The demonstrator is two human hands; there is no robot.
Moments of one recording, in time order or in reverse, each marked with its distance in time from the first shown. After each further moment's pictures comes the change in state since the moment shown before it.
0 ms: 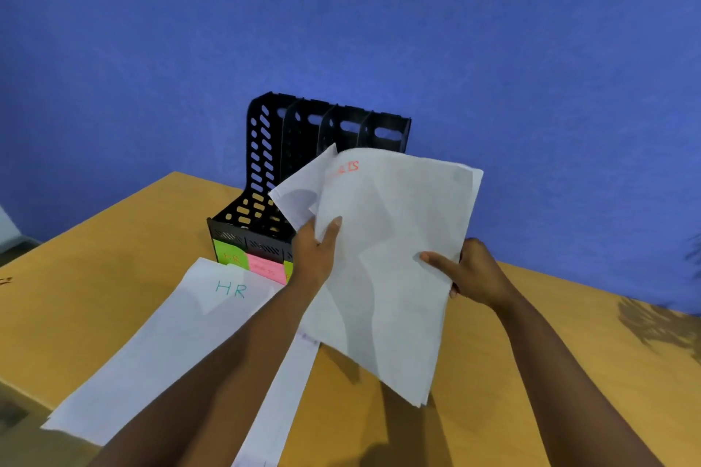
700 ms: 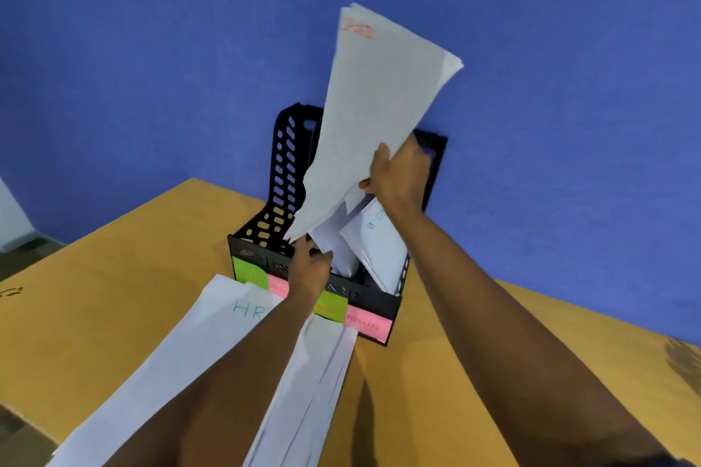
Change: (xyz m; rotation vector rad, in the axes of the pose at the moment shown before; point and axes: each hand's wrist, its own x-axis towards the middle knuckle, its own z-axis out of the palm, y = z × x) left_hand 0.061 -0.044 -0.037 0.036 -0.045 -0.302; right_hand 0.130 -0.150 0.089 0.097 0.531 -0.176
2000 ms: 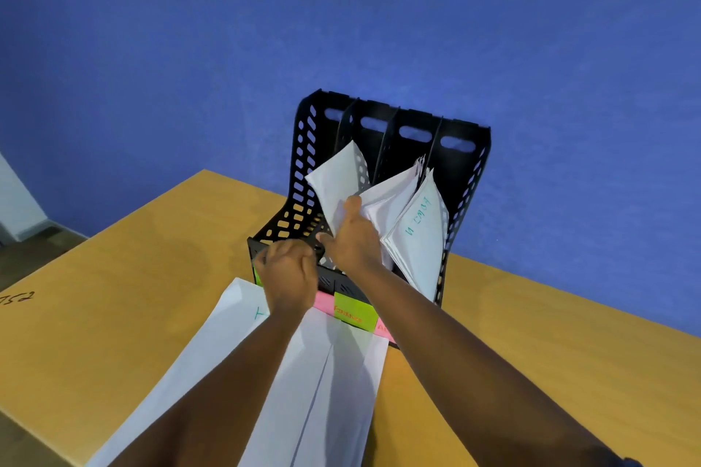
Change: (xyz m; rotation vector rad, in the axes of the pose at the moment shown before) left_hand 0.038 -0.029 -0.059 0.774 0.388 0.545; right_hand -0.056 0.044 0.103 -0.367 -0.552 0.143
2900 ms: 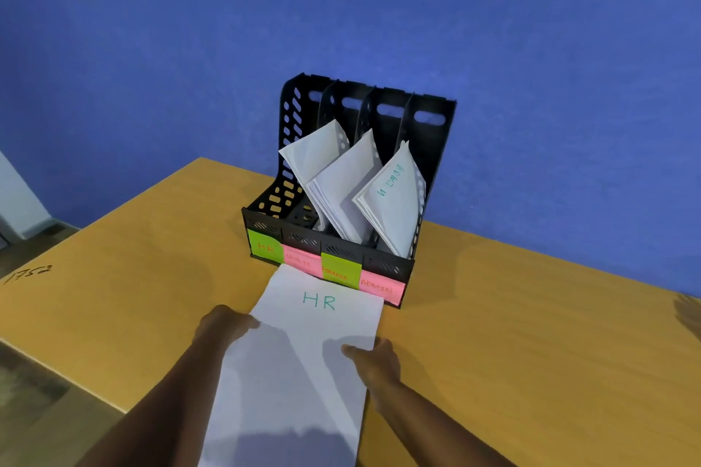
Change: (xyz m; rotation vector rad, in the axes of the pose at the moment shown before) left_hand -0.074 -0.078 -0.056 0.214 -0.711 -0.897; right_hand -0.168 0.126 0.071 0.481 -0.147 0.814
